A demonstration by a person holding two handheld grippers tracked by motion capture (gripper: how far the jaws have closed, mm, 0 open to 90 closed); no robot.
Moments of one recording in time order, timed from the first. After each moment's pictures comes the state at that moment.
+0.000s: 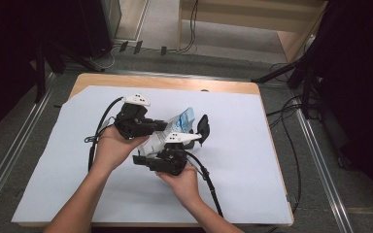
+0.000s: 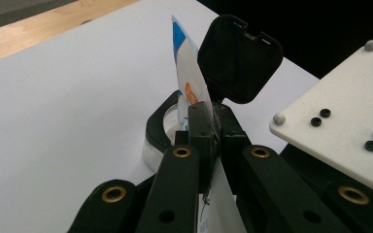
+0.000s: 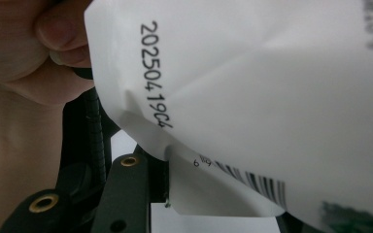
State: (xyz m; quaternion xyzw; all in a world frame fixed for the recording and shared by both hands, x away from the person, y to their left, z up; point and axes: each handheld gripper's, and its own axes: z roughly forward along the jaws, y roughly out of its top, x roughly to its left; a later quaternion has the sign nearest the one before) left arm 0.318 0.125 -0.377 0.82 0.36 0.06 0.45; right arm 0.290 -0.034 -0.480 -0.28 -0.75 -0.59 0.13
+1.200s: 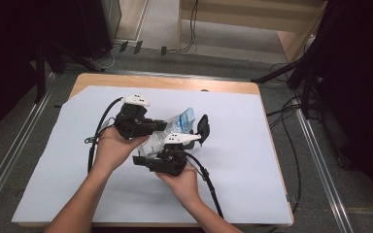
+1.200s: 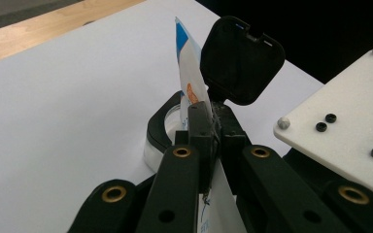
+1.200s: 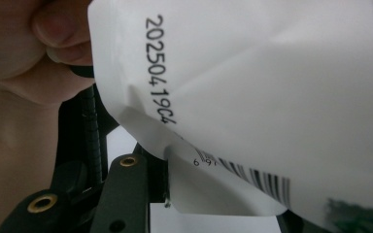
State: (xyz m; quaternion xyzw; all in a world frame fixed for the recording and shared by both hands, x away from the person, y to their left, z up) left arm 0.317 0.125 -0.378 0.81 0.36 0.06 0.45; right arm 0.288 -0.034 -0.480 -0.28 -0.75 -0.59 0.12
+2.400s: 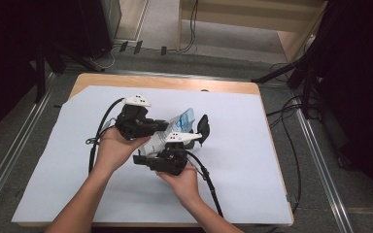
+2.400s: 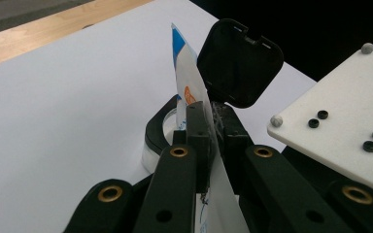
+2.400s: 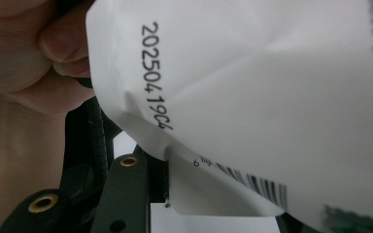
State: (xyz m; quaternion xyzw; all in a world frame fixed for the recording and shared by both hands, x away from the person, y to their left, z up) left arm 0.316 0.123 -0.379 0.81 0.36 0.06 0.46; right arm 0.291 -0.035 -0.480 -0.28 -0.74 -0.59 0.13
